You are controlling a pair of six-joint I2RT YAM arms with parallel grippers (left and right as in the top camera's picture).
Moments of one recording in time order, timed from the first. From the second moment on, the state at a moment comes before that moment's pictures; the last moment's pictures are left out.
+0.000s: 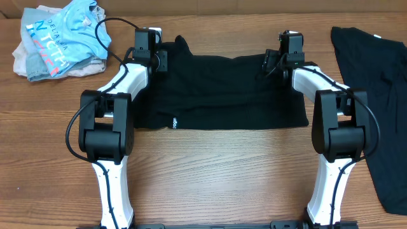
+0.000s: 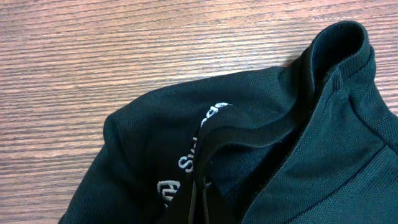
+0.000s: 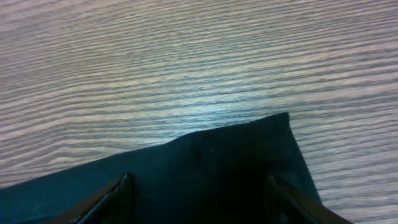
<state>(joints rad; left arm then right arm) -0.12 2.29 1.61 -0.15 -0.03 -0.05 0.07 2.25 1.50 -0.10 0.10 0.23</state>
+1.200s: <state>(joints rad) -0.12 1.91 1.61 -0.38 -0.03 -0.05 0.05 2.29 2.07 -0.87 0.13 0.26</state>
